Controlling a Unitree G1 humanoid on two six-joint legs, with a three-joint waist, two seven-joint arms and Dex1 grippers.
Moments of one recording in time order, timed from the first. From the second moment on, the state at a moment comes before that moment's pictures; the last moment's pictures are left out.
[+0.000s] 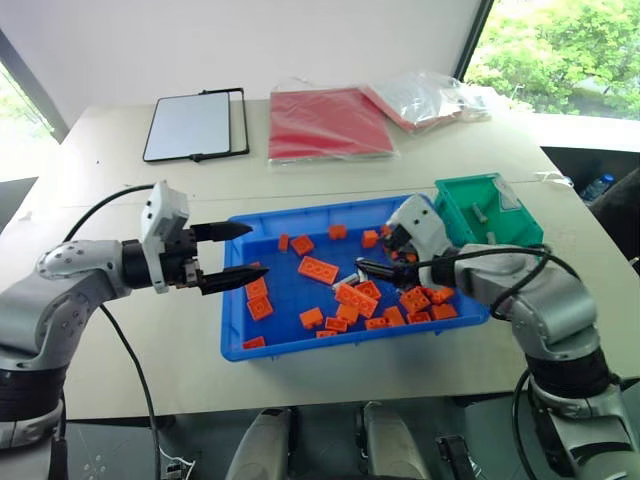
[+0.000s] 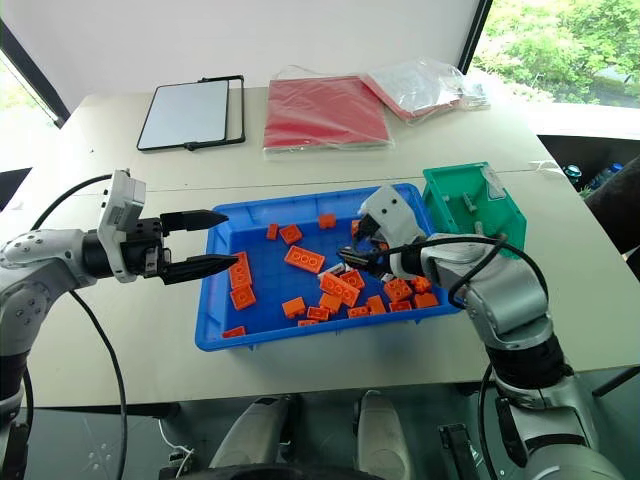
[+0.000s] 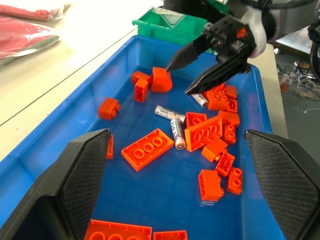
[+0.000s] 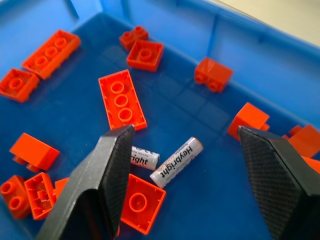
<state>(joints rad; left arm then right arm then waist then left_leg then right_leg) -0.32 0.84 0.17 -0.31 -0.76 0.69 -1.03 -0.52 -0.59 0.12 -0.46 0.39 1.14 0.59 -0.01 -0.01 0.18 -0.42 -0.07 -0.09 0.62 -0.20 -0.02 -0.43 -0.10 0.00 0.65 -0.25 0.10</state>
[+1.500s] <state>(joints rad) -0.26 0.84 0.21 -0.42 -0.81 0.72 -0.95 -0.94 -0.53 0.50 0.59 -0.11 -0.16 1.26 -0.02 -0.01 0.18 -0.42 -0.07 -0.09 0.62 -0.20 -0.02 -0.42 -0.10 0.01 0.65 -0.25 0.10</state>
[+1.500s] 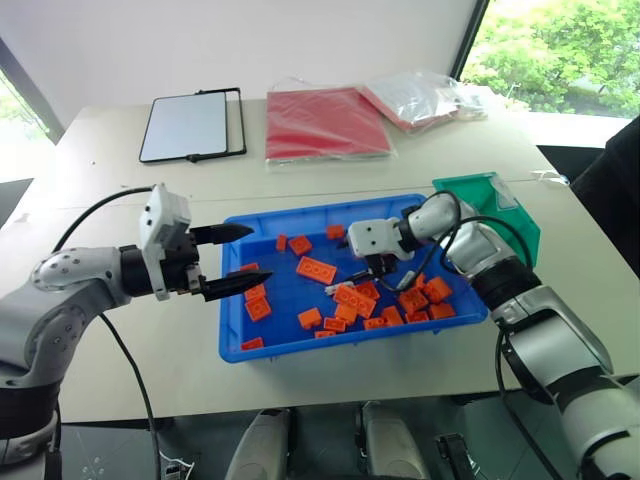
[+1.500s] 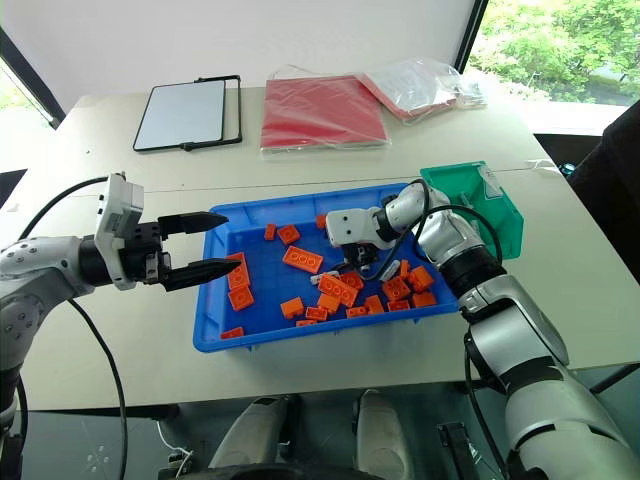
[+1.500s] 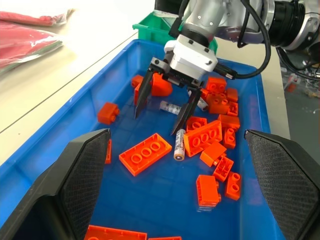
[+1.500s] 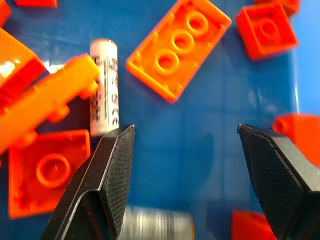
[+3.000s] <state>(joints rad) -0.31 0.84 0.21 -0.41 -0.82 0.72 -0.94 -0.77 -0.60 0.26 0.12 -0.01 0.43 1.25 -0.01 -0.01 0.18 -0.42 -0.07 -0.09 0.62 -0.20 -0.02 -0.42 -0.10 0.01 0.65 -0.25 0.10</state>
